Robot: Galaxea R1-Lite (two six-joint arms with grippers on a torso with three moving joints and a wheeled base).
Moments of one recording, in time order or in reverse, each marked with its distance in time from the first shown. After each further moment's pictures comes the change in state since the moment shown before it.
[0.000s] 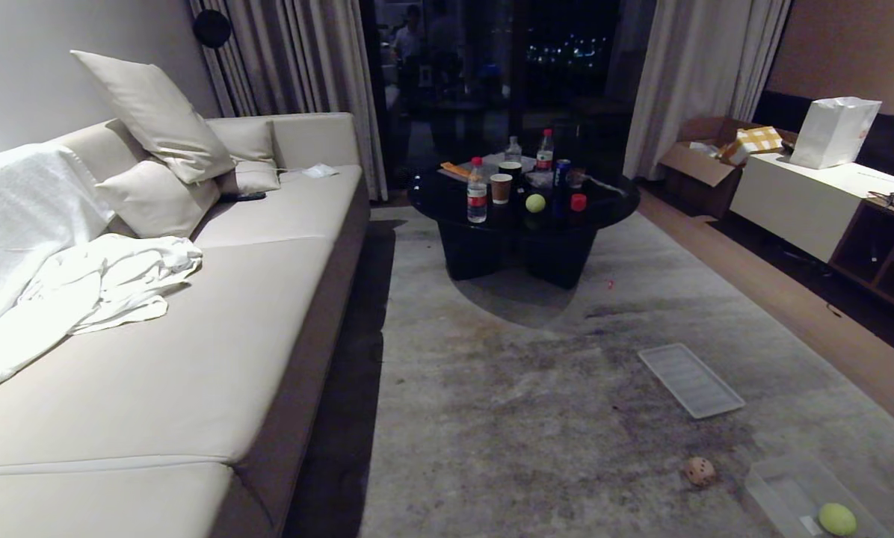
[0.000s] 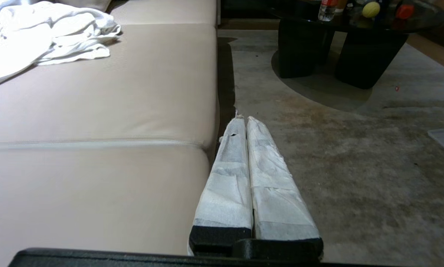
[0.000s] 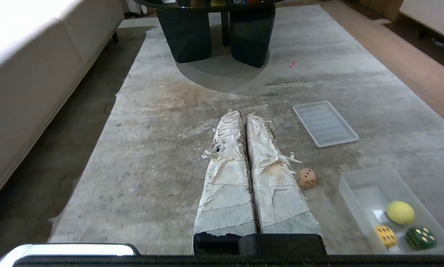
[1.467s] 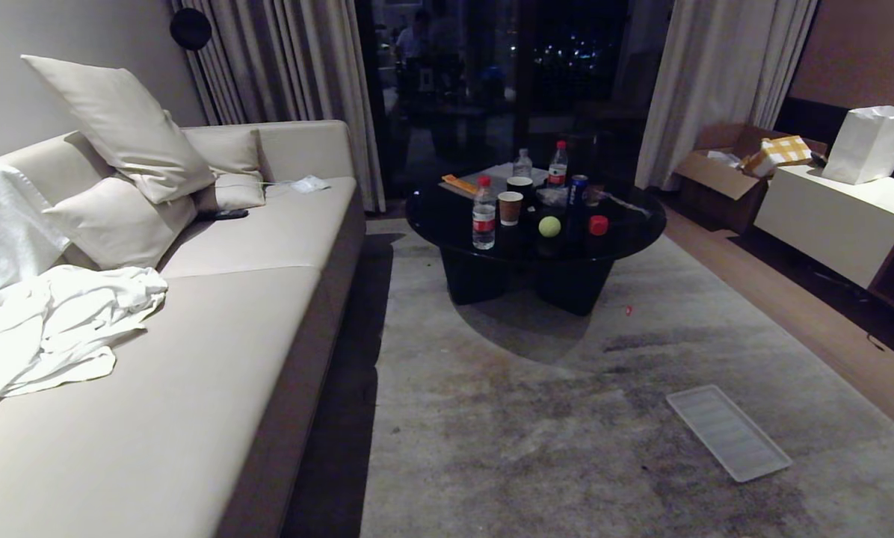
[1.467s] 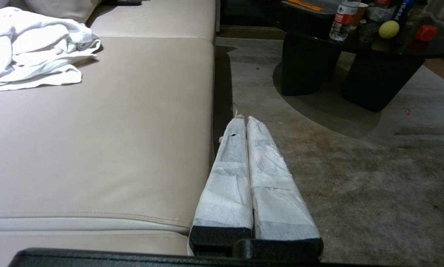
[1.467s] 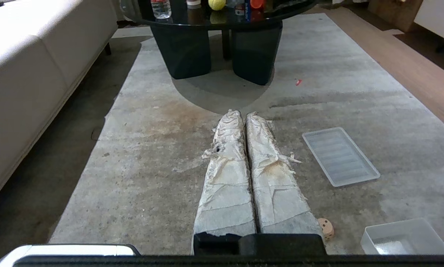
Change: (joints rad) left arm 0.000 0.000 0.000 -0.001 0.006 -0.031; right arm 0.000 0.000 0.000 0.000 -0.001 0.003
